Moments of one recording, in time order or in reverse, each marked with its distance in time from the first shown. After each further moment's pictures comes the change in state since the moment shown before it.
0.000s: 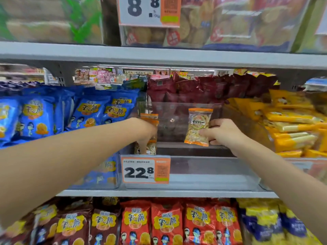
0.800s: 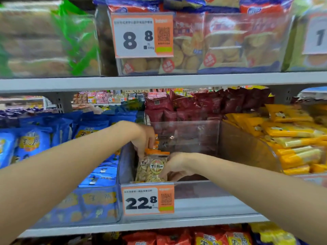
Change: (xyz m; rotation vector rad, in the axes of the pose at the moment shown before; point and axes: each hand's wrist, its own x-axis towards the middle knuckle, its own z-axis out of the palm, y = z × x) left_hand 0.002 -0.040 -0.035 -0.233 0.028 0.038; right_hand 0.035 -0.015 0.109 -0.244 -0.594 0.339
